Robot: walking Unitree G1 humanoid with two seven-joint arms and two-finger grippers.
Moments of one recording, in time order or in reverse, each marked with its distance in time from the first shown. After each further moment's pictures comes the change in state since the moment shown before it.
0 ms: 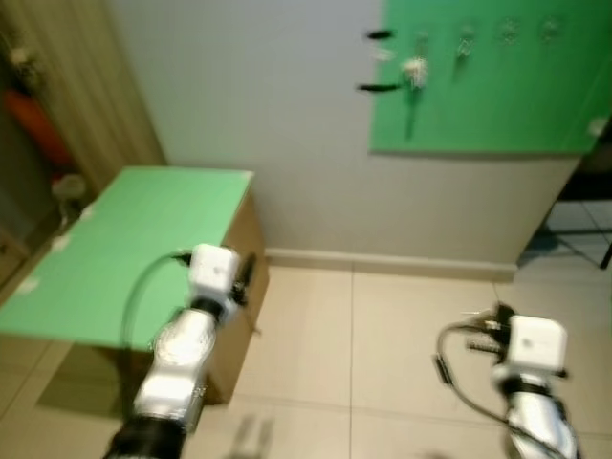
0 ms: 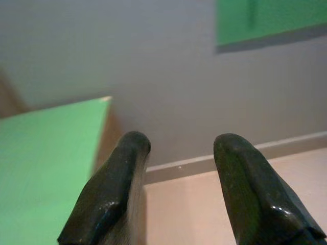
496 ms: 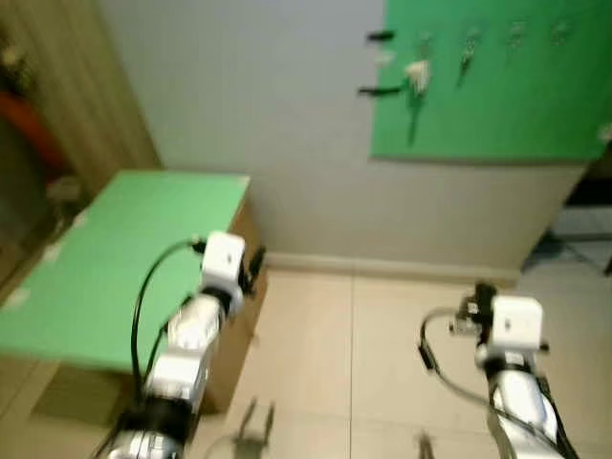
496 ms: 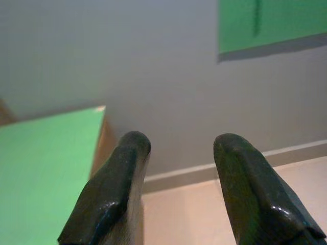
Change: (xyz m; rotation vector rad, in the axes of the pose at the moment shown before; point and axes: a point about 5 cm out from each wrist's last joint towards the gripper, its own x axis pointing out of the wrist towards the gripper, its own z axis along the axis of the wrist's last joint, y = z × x) left arm 0.013 0.003 0.005 -0.023 0.012 -0.006; right arm 0.014 0.025 0.017 -0.006 -0.077 0.102
